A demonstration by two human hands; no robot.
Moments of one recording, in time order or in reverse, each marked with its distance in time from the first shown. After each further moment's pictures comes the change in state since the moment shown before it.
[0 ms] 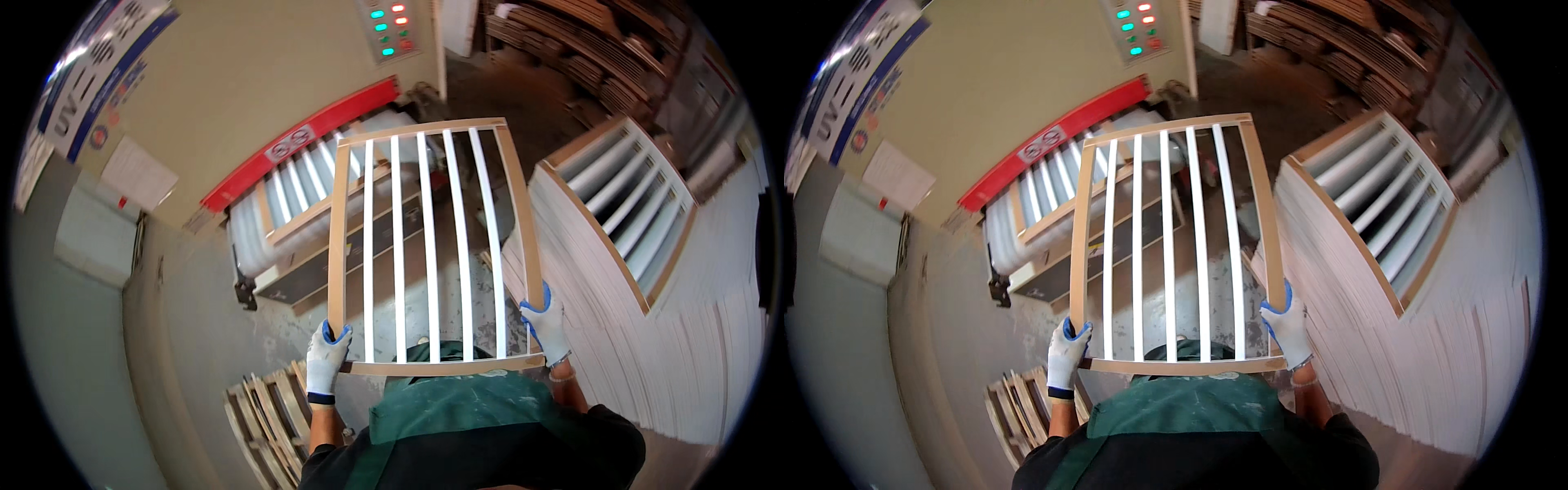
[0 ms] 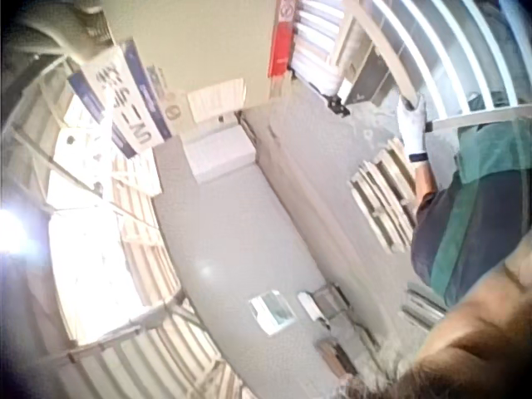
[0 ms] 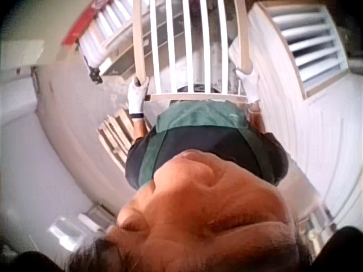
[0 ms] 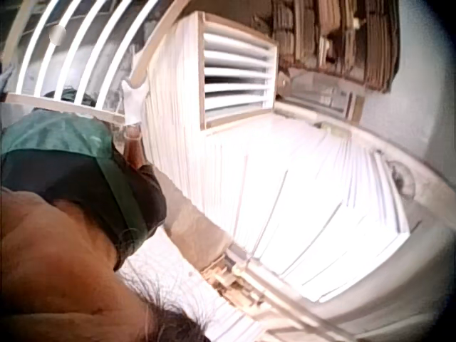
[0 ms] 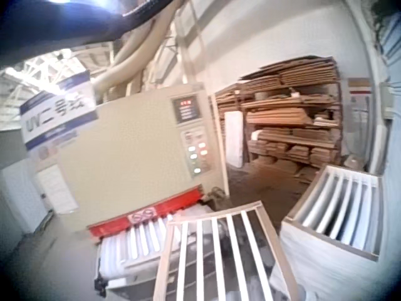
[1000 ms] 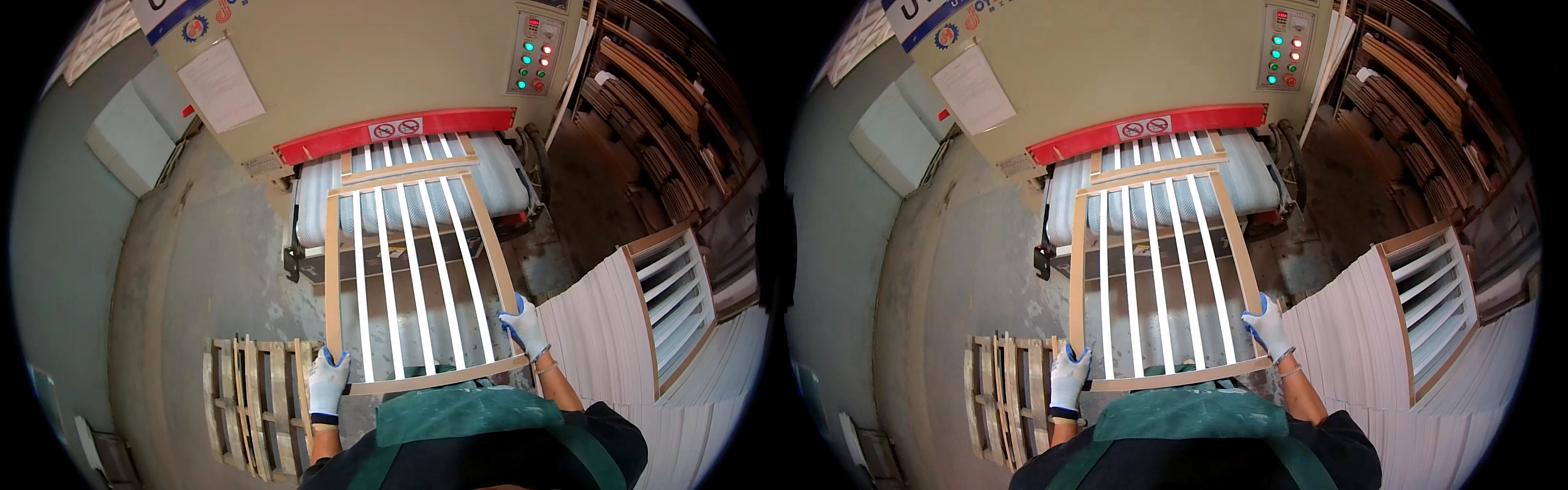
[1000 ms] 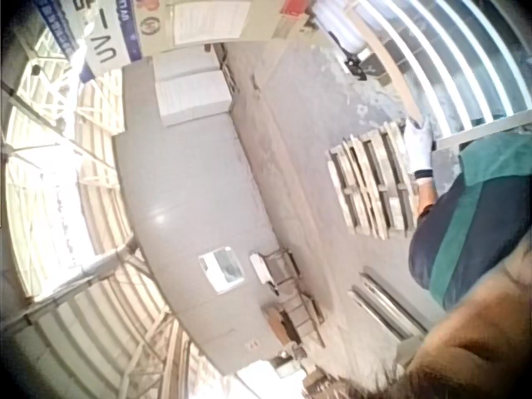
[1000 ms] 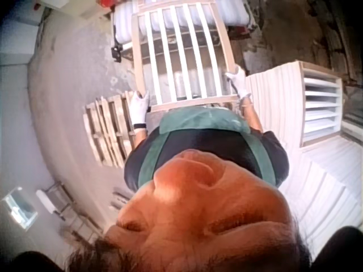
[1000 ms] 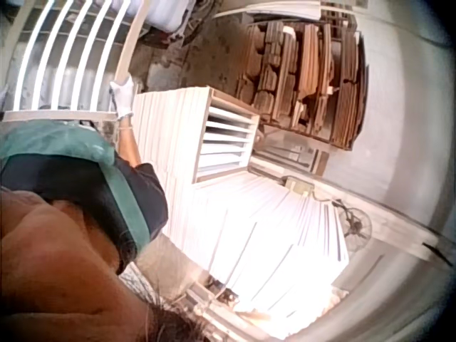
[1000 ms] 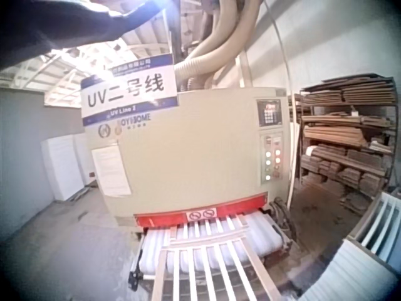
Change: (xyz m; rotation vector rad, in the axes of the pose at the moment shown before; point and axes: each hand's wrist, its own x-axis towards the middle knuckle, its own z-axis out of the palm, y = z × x) left_hand -0.012 -0.115 -0.091 0.179 0.301 -0.249; right_hand 0.086 0.000 0.215 -0.193 -0.371 -0.223
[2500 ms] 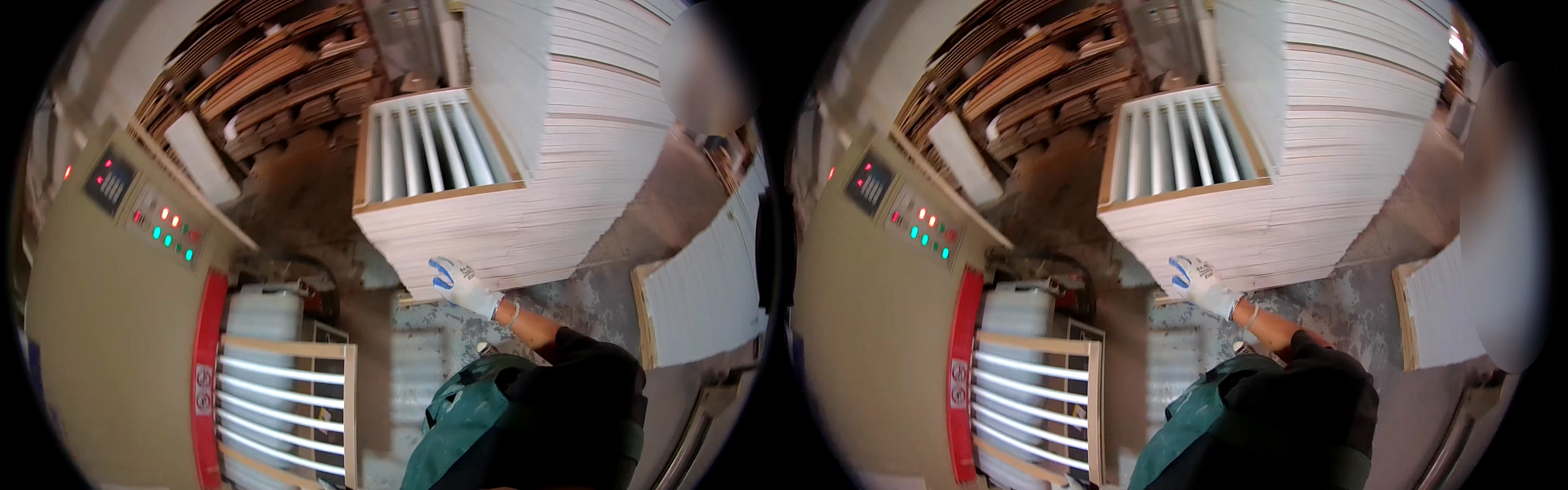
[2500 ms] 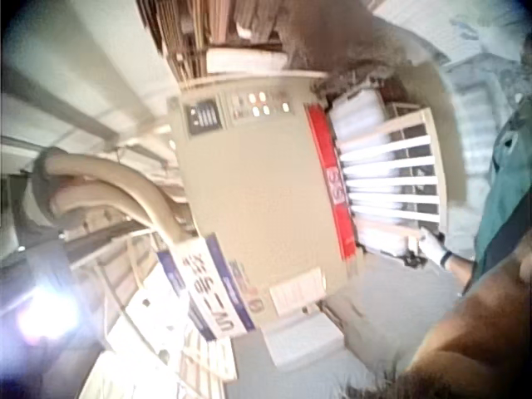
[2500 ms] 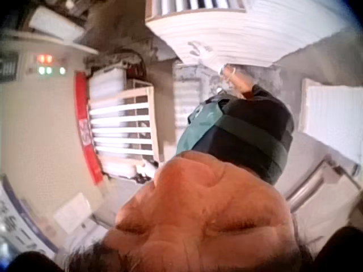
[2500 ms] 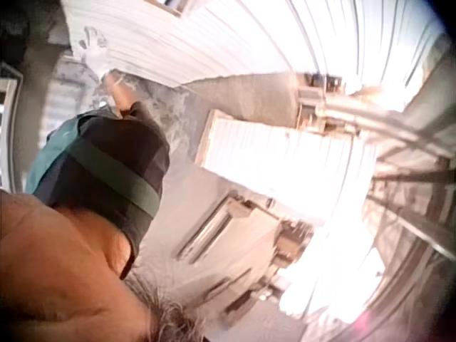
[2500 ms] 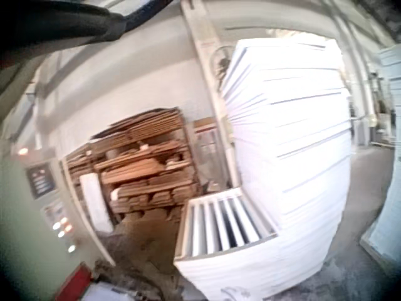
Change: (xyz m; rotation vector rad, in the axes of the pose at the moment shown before) left_hand 0.163 0.141 0.003 -0.069 -0.376 0.288; right_hand -0.102 -0.034 -0.092 -0.515 0.844 0.295
